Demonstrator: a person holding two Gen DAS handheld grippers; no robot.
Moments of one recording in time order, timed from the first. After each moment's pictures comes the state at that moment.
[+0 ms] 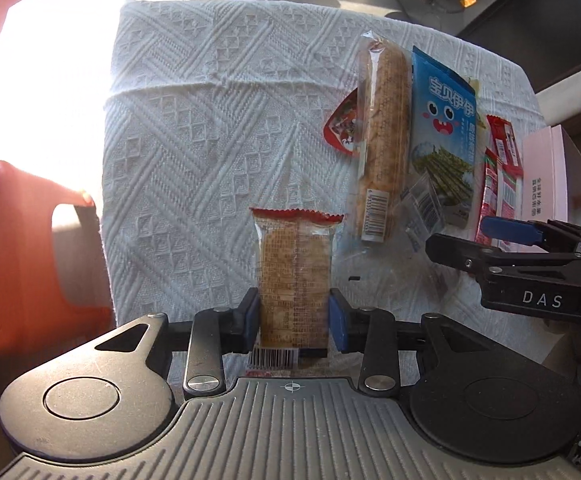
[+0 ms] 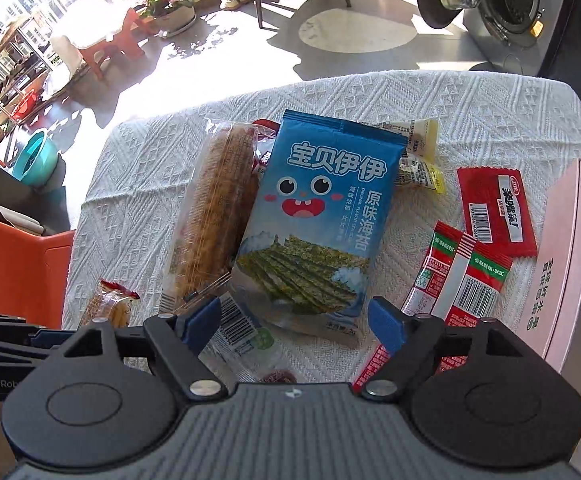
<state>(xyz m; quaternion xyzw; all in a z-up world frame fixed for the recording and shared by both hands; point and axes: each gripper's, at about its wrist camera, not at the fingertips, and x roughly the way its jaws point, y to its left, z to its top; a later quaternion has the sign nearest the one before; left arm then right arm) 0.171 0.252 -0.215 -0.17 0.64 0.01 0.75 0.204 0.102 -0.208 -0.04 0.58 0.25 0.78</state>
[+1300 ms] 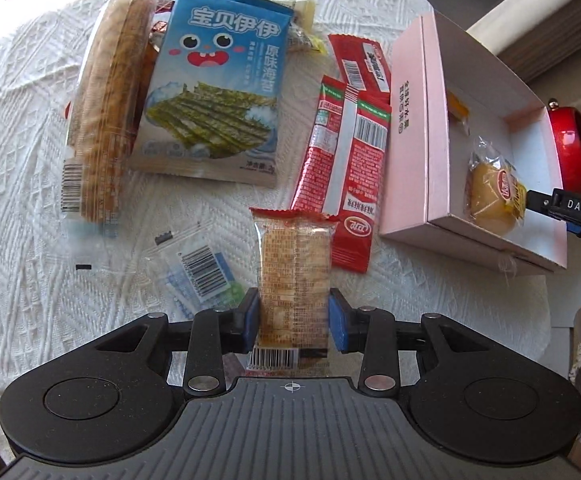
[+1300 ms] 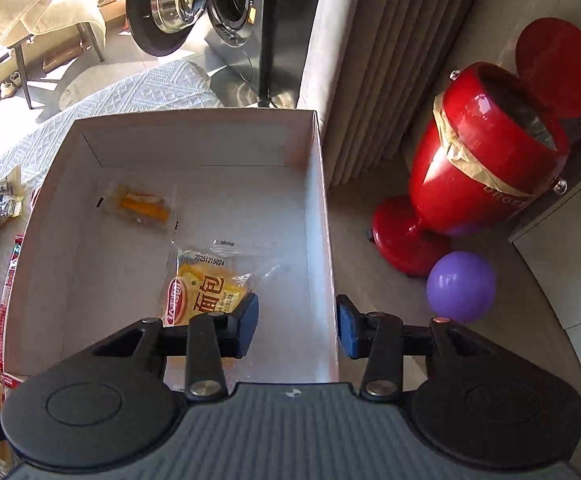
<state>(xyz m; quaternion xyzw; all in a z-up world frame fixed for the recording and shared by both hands) 0.198 0.090 -0.232 -0.14 0.64 -0.05 0.76 0.210 -0.158 -0.203 0.01 0.53 -0.09 0.84</state>
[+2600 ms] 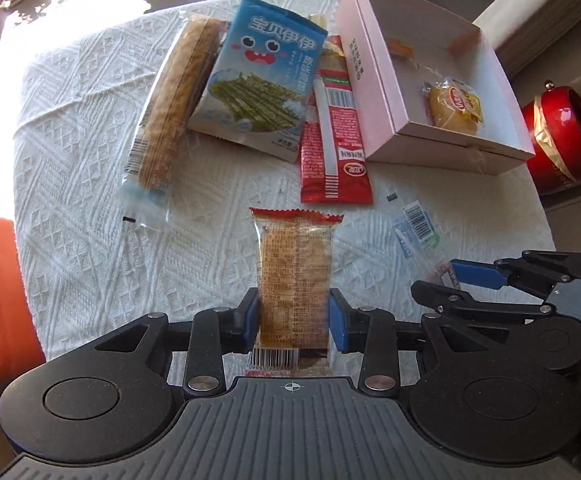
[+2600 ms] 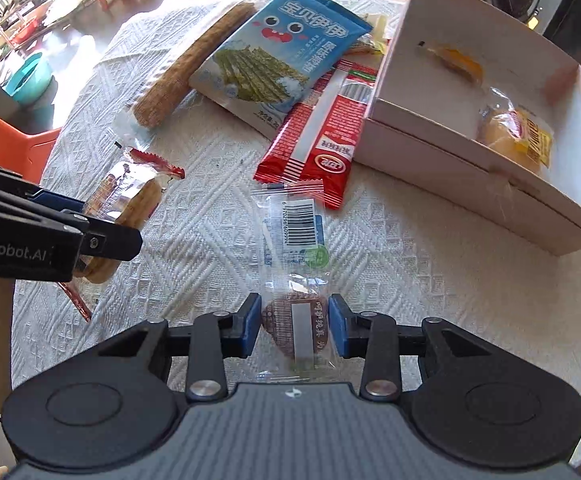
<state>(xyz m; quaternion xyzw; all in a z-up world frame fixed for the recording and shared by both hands) 0.146 0.120 -0.183 -0.09 0.63 -0.06 0.77 0.113 0.012 -0.204 -0.09 0.60 0.19 0.77</state>
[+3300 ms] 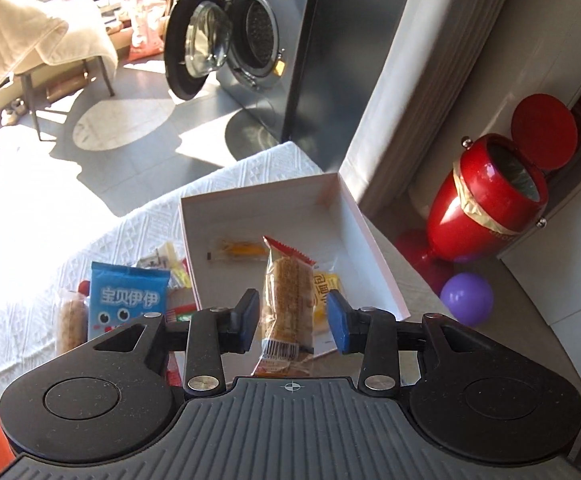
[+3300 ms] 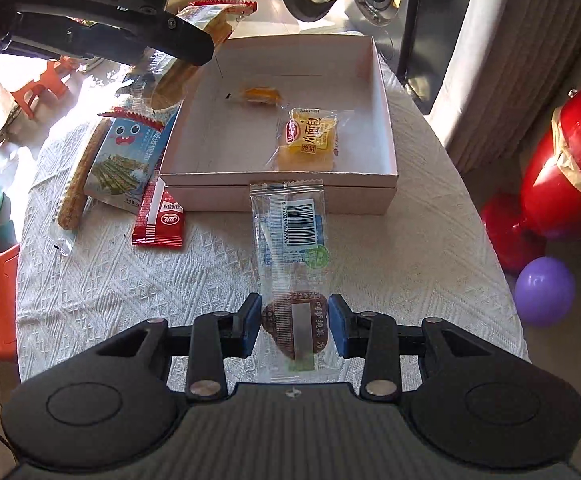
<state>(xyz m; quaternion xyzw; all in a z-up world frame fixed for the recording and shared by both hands) 0.250 -0.007 -0.086 0.00 0.50 -0.13 0.86 0.115 -0.106 -0.149 0.01 0.57 0.10 0.82</state>
